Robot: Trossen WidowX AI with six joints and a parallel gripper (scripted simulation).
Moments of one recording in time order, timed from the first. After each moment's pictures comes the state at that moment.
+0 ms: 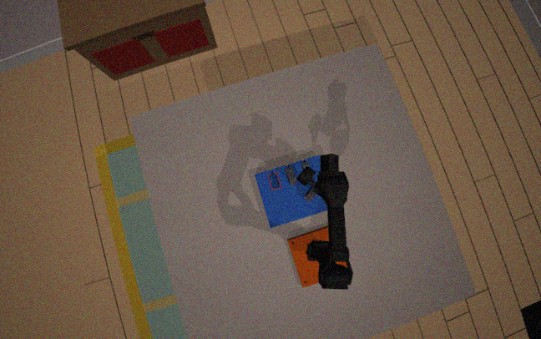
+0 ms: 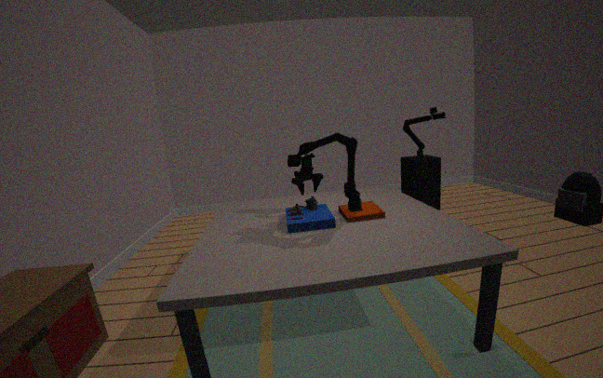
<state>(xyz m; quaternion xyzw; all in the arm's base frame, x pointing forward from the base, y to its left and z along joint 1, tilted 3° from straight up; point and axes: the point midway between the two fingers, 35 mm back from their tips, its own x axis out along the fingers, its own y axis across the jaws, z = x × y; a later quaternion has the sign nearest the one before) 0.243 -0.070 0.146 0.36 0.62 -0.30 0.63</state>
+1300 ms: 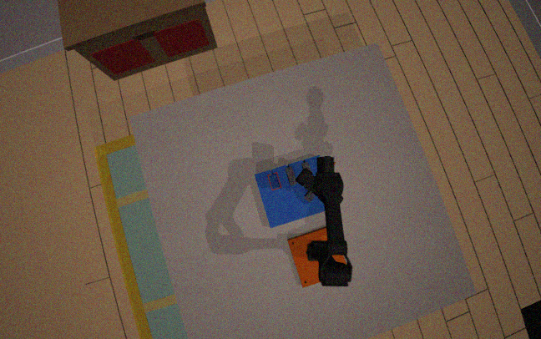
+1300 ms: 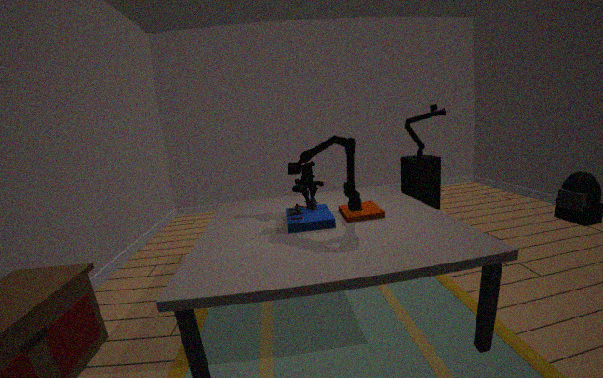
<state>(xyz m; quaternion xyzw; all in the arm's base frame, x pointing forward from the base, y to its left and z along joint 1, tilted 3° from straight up) 0.245 -0.068 0.102 0.35 0.62 -0.30 0.63</state>
